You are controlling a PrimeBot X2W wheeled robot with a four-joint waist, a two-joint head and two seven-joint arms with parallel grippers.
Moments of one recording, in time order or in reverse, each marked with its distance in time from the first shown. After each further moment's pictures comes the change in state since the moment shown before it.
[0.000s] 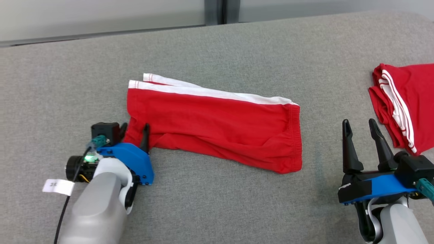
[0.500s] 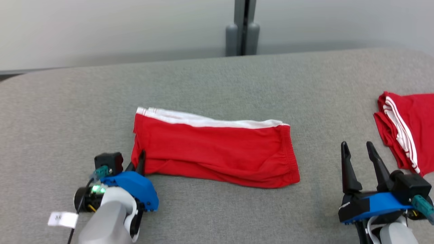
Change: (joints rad) left arm 0.080 -0.019 -0.035 0.040 -0.095 0.001 -0.076; right arm 0.068 0.000 -0.004 0.029 -0.002 0.000 0.000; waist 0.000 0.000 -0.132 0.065
